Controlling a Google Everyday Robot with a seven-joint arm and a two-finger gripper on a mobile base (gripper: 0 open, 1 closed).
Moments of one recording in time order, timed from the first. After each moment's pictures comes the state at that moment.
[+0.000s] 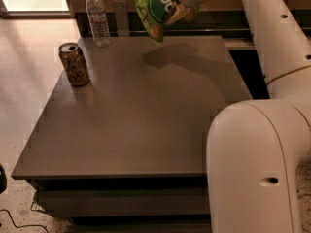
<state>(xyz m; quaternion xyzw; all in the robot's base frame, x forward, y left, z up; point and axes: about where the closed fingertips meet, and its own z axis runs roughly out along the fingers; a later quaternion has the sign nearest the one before) 0.819 -0.049 0.987 -0.76 0.43 -0.11 0.47</state>
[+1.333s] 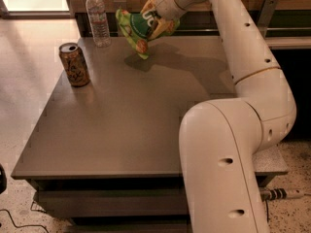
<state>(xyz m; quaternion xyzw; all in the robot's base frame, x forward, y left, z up) 0.818 0.011 0.938 -0.81 0.39 -0.04 0.44</state>
